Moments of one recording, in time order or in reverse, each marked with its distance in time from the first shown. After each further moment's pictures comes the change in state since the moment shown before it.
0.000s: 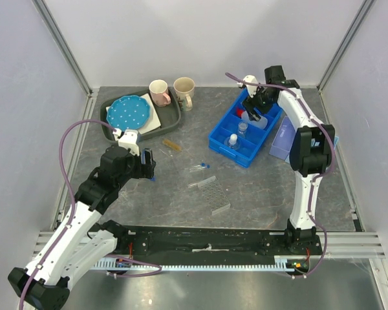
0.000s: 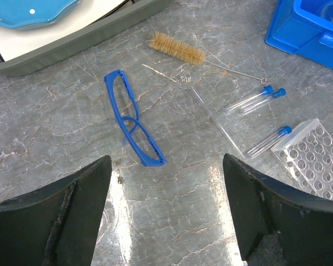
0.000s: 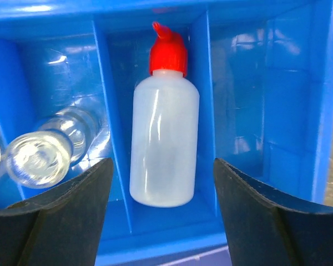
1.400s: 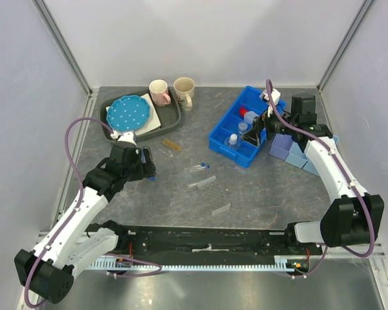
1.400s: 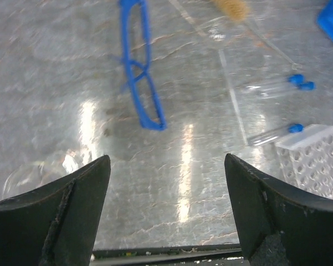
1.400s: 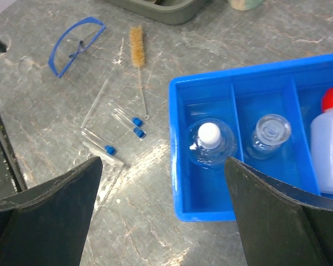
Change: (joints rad) left arm 0.027 0.134 0.032 -0.117 -0.005 -0.256; right arm -0.026 -0.845 -0.834 0.425 -0.545 0.469
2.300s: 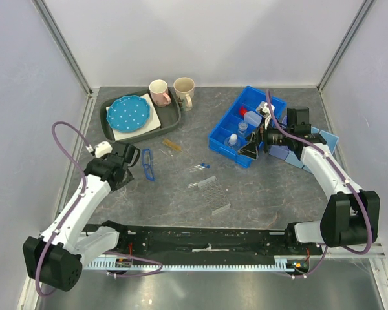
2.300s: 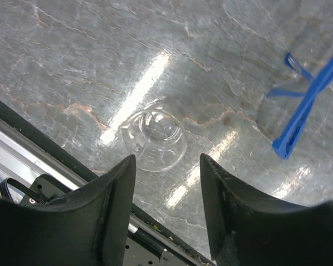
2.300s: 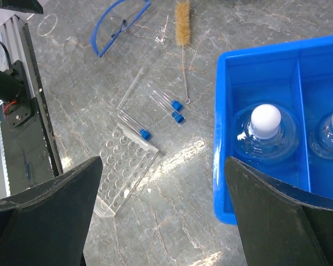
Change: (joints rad) left arm 0.098 0.154 0.068 -0.408 -0.383 -0.431; right arm 0.000 0.000 -0.167 0.061 -0.174 0.003
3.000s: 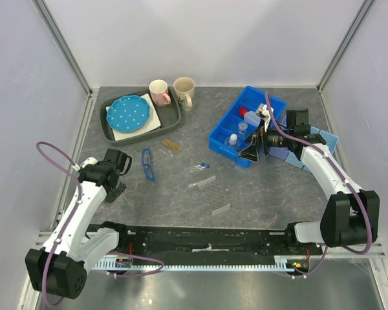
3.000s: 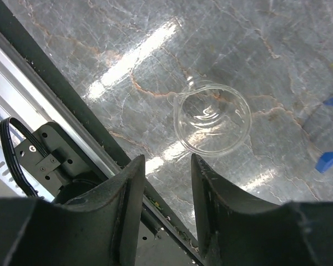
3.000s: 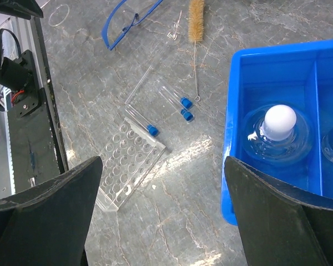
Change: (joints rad) left arm 0.129 -0.087 -0.049 -0.161 0.056 -0.203; right arm 0.000 0.000 -0.009 -0.035 -0.051 -0.055
